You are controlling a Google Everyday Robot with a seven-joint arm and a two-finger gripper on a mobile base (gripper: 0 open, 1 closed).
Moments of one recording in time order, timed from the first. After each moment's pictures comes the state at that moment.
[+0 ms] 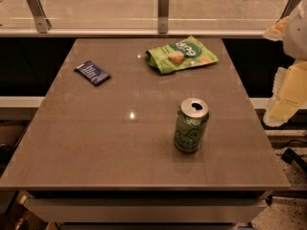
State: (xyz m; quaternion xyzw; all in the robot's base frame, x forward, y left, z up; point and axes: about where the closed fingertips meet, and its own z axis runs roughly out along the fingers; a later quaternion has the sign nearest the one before) arm 0.438 -0.214 0.985 -0.60 0.78 -0.04 0.17
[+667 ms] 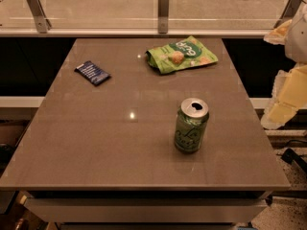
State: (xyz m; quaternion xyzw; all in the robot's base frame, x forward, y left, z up) arm 0.436 -0.212 0.981 -0.59 0.78 -0.02 0.19
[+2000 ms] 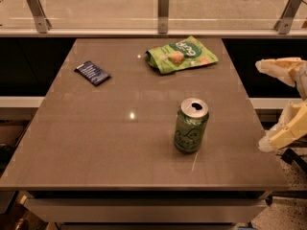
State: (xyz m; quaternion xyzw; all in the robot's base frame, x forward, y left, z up) arm 0.418 -0.201 0.941 -0.57 0.72 0.19 0.36
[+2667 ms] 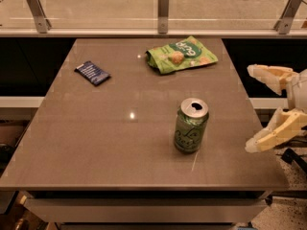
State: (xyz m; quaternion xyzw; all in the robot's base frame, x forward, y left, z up) arm 0.425 -0.187 0.928 -0.54 0.68 0.25 0.44
